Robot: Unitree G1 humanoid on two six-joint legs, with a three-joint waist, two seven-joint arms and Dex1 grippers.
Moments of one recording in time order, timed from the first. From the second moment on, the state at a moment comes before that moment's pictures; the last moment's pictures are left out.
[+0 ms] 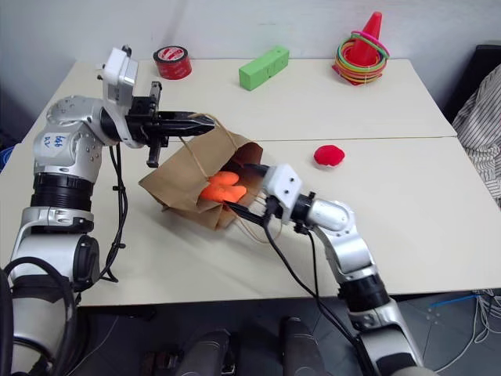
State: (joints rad) left arm -1.12 0.57 0.04 0.59 -0.39 0.24 -1.44; right arm -0.43 -0.33 0.13 -0.09 0.23 0.09 0.82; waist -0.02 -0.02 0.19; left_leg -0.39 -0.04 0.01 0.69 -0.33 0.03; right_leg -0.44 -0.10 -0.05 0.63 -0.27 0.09
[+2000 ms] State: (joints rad) left arm -1.07 0.60 0.02 0.40 -0.42 0.34 -1.41; right arm -0.71 -0.17 0.32 0.03 0.19 0.62 0.51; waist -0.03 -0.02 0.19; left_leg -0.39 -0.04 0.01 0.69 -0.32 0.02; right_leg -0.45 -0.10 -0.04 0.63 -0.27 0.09
